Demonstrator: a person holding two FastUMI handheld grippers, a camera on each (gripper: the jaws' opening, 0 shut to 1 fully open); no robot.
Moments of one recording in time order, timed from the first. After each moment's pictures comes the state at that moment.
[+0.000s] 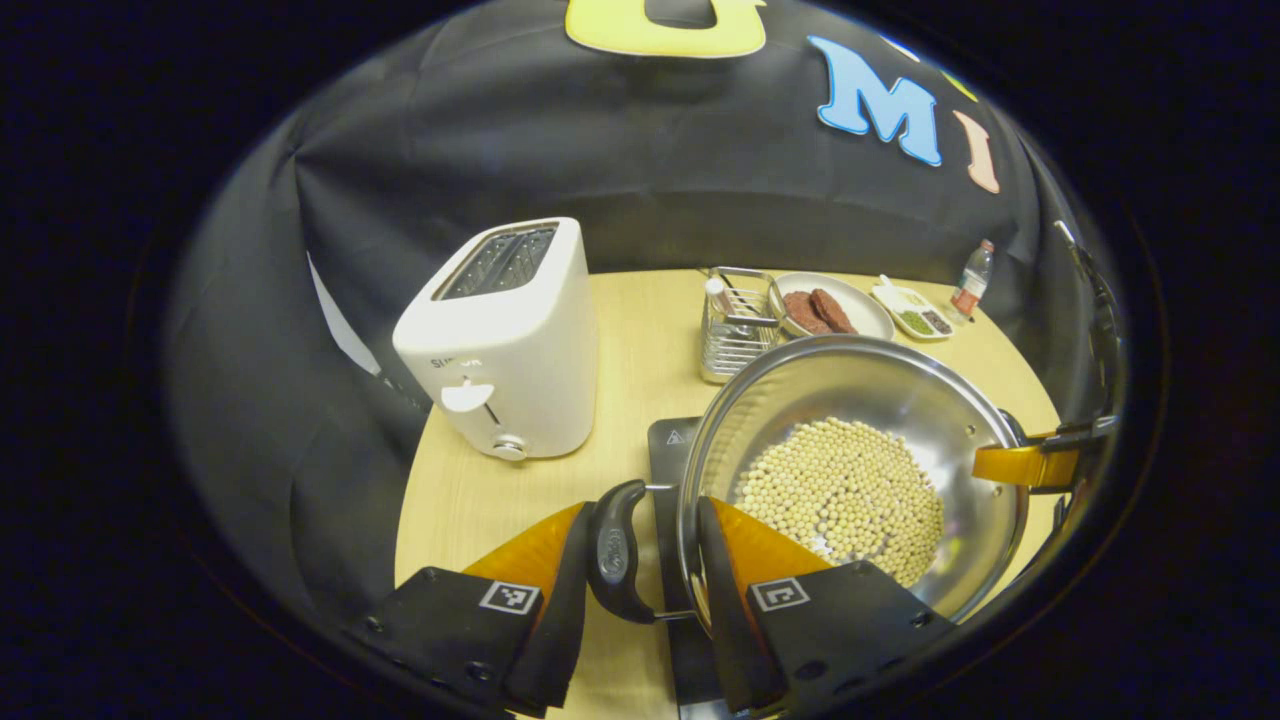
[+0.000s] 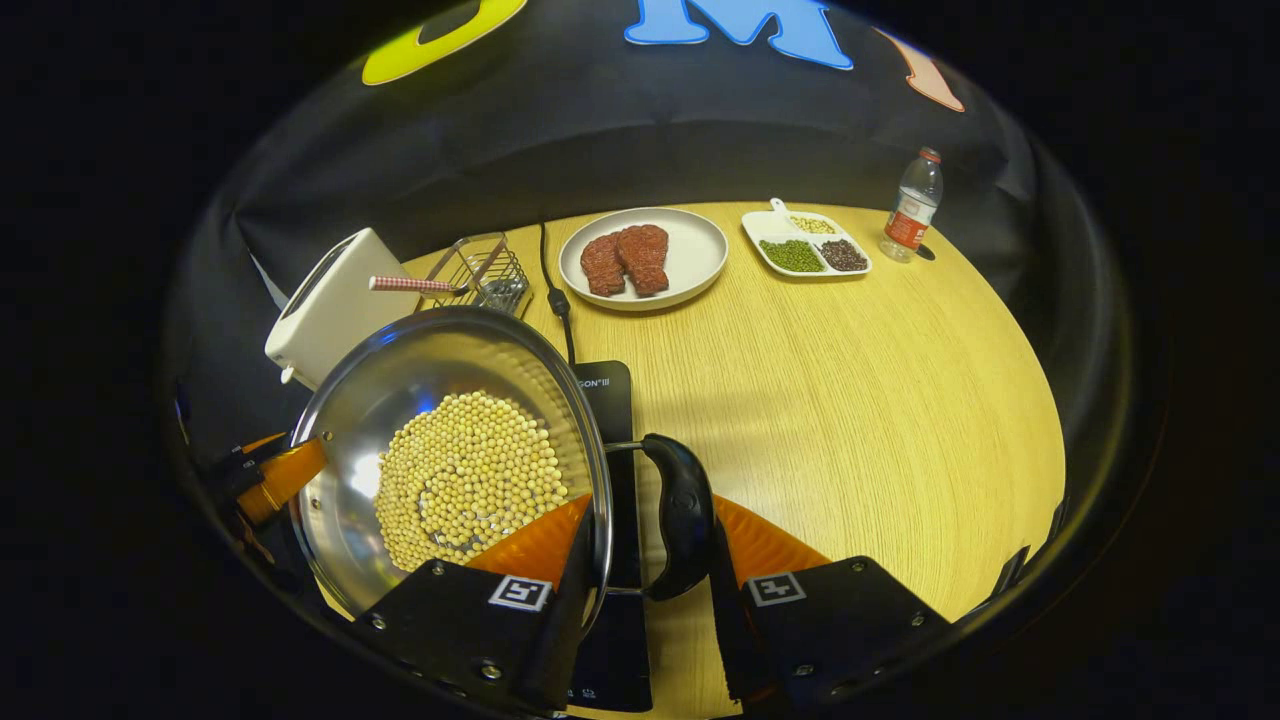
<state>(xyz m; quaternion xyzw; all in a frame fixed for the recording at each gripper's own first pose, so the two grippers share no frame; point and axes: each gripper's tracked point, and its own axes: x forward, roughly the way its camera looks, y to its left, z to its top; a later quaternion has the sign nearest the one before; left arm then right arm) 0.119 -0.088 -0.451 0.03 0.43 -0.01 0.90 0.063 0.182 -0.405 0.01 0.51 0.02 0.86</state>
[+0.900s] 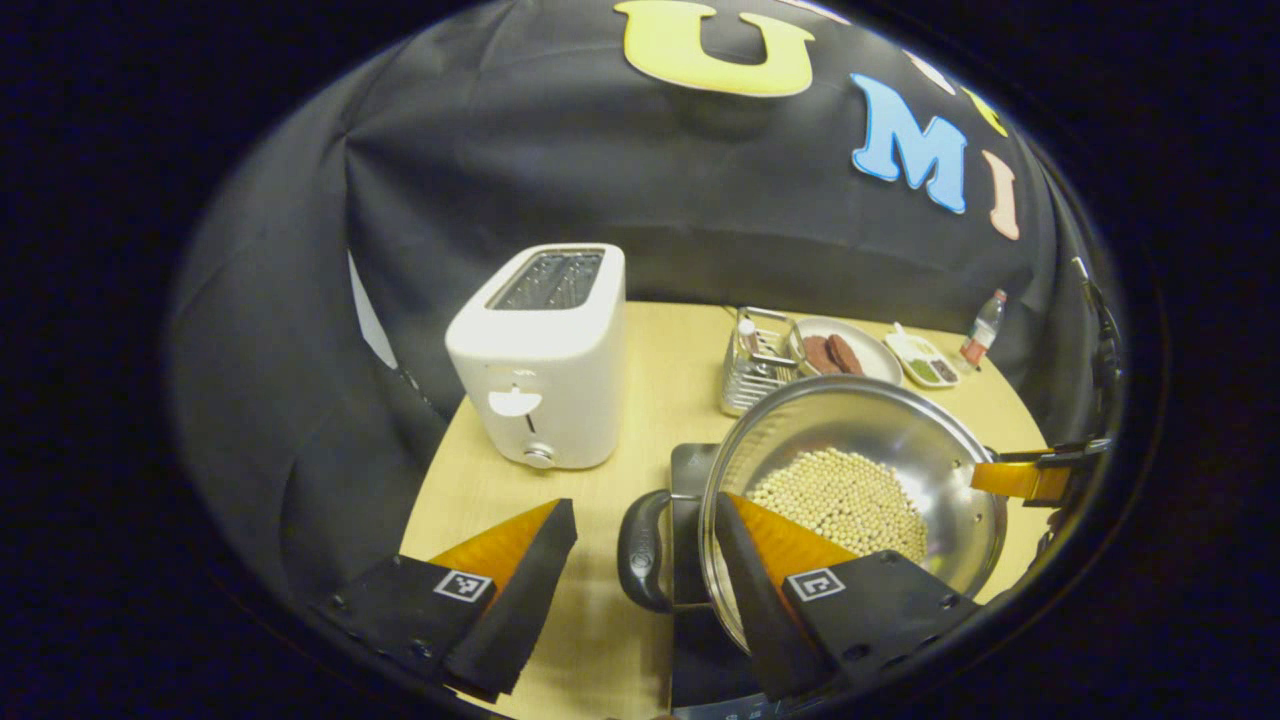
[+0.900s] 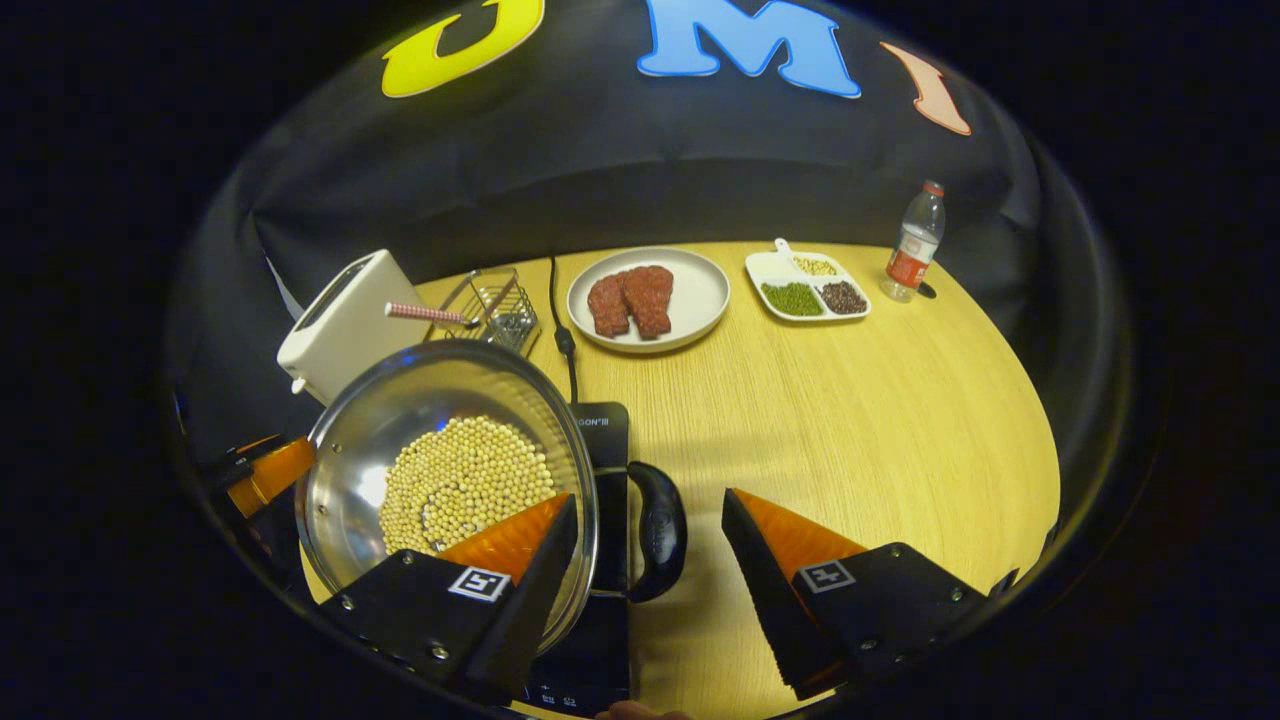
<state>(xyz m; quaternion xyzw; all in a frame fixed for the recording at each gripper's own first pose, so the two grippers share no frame) 0.110 -0.069 -0.401 -0.01 0.37 0.04 0.93 0.090 0.166 -0.385 -0.01 0.44 0.04 0.90</state>
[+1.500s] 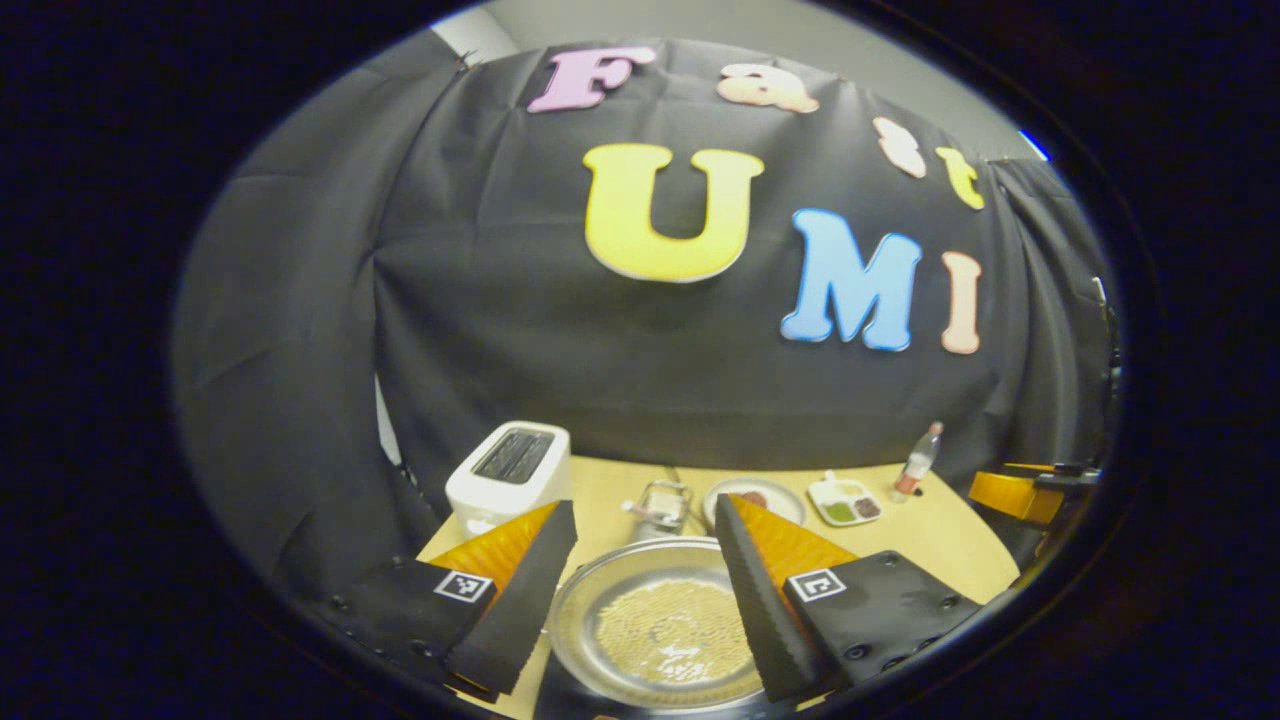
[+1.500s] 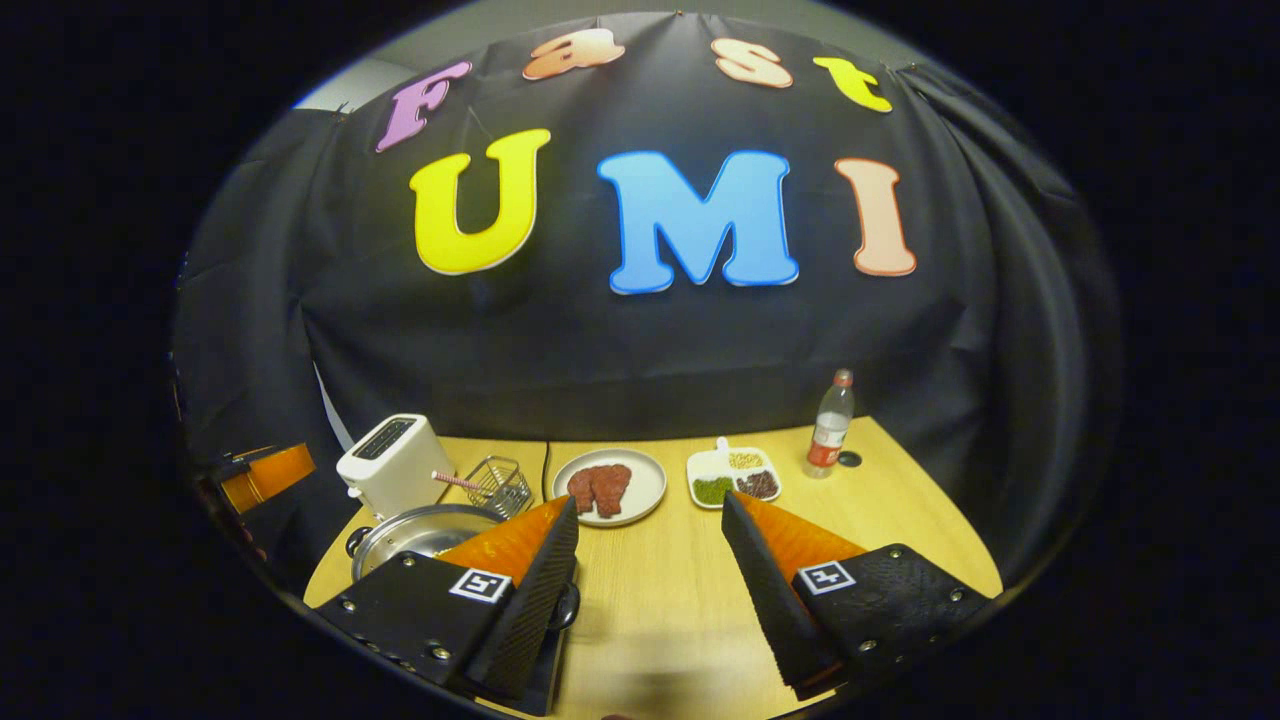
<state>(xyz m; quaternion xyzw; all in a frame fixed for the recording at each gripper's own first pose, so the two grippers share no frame) 0.109 -0.229 -0.189 -0.01 0.15 0.03 0.99 0.106 0.086 -0.191 -0.02 0.21 0.06 0.98</state>
